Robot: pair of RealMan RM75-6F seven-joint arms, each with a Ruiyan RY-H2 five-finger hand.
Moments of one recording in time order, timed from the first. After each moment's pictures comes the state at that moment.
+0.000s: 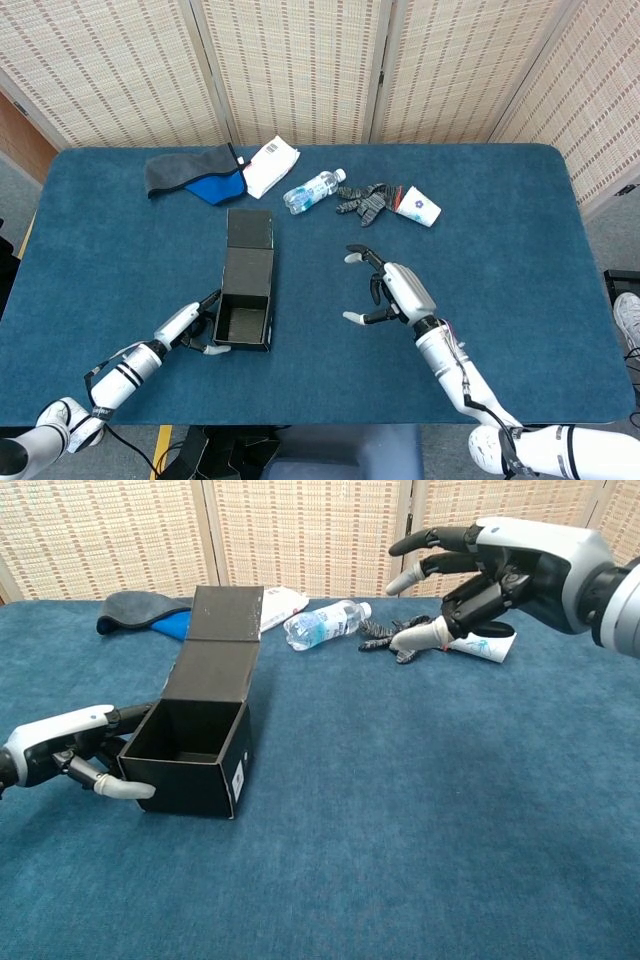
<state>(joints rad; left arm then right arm) -0.62 -1.72 0.15 -0.74 1.68 1.10 -1.29 0.63 -1.40 0.29 -1.90 -1.02 1.03 0.08</state>
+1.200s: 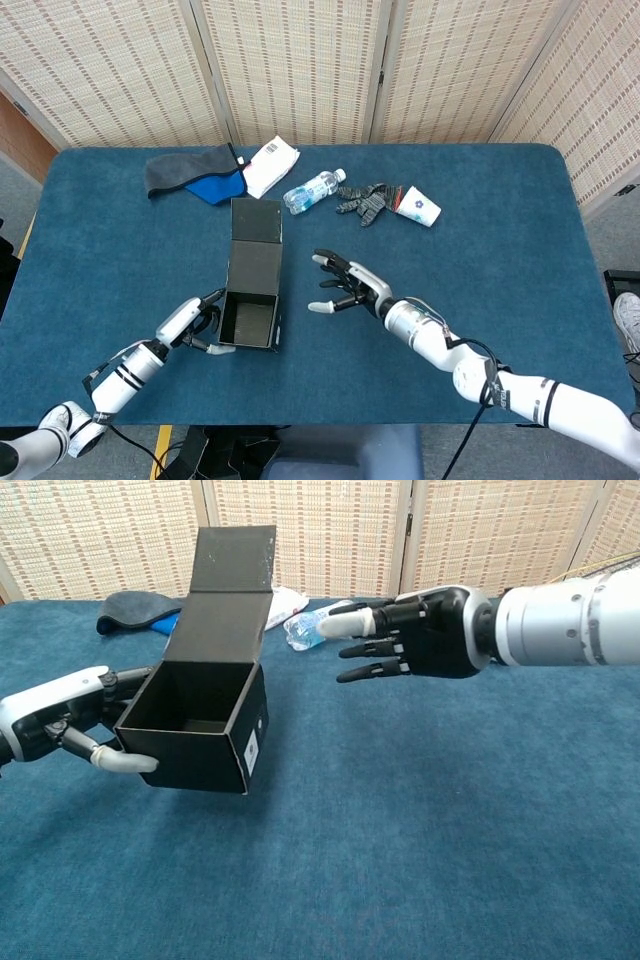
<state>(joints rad) -0.62 -1.68 0.11 -0.86 1.69 1.26 -1.19 0.71 -1.50 0.59 -1.59 -0.82 0.26 0.66</state>
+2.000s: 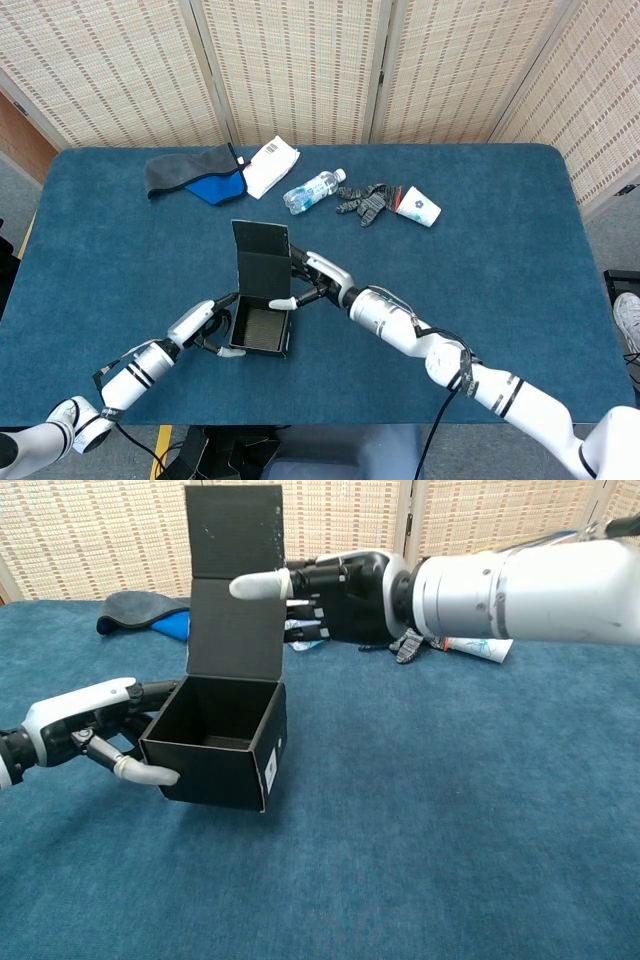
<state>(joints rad) -0.66 -1.66 0.11 -0.94 1.67 1.15 -1.14 0.65 -1.74 0.90 -1.50 -1.08 0.00 0.56</state>
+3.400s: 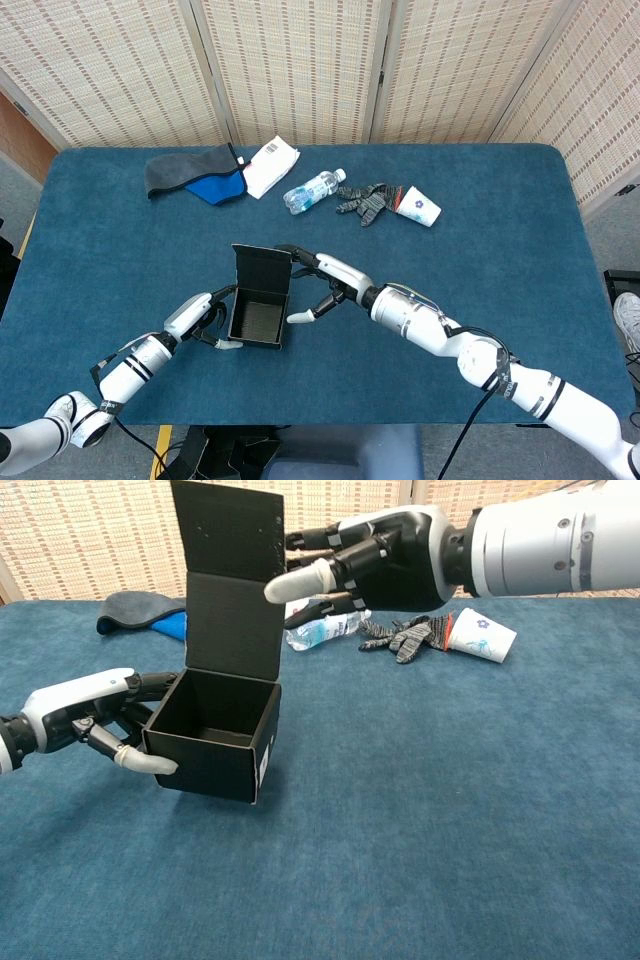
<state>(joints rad) -0.68 -1.62 0.08 -0.98 1.64 1.10 -1.05 0.62 -1.56 0.89 -1.62 -0.98 -0.05 0.32</state>
